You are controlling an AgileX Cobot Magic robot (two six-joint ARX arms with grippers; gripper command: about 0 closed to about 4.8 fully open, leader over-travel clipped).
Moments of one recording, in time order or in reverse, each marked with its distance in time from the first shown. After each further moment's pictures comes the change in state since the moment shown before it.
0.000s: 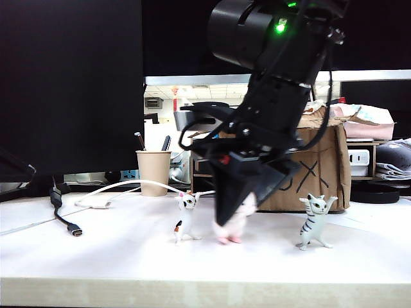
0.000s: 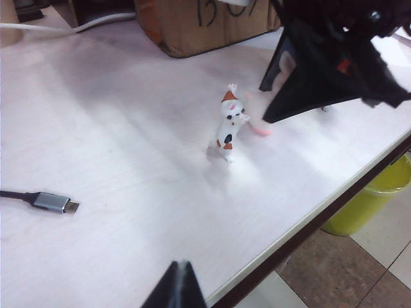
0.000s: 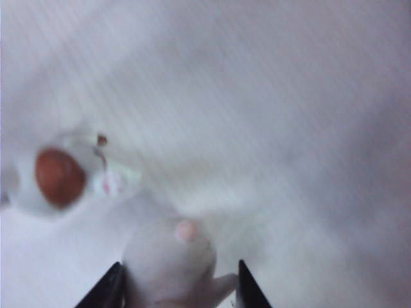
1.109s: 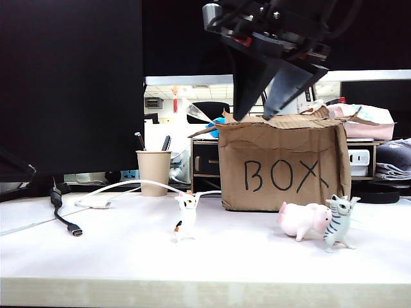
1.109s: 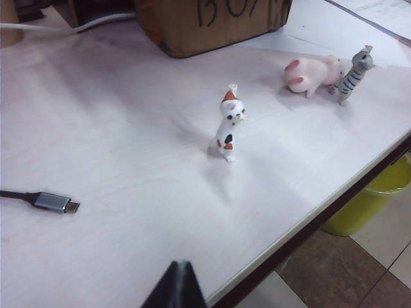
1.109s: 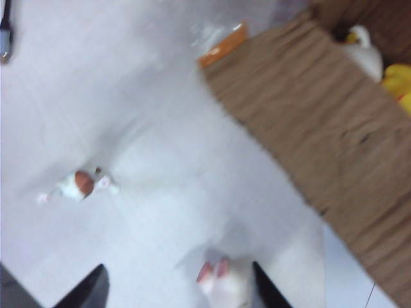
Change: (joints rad) left arm 0.000 0.000 0.000 0.000 0.000 0.000; right arm -0.056 -0.226 0.153 -0.231 0.033 -0.030
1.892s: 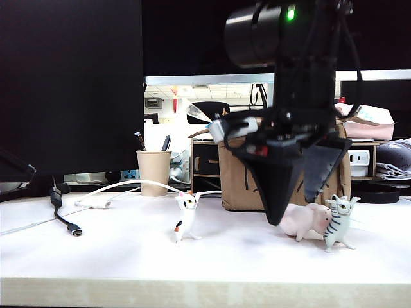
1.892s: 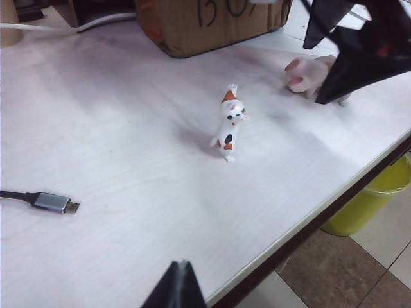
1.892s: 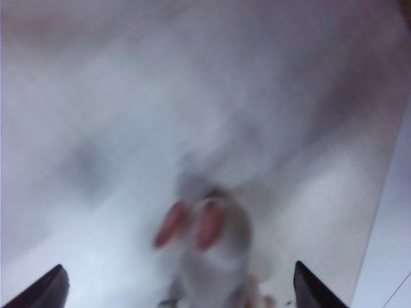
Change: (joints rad) left arm 0.000 0.000 0.000 0.000 0.000 0.000; right arm -0.034 0.264 0.000 -0.140 0.061 -0.067
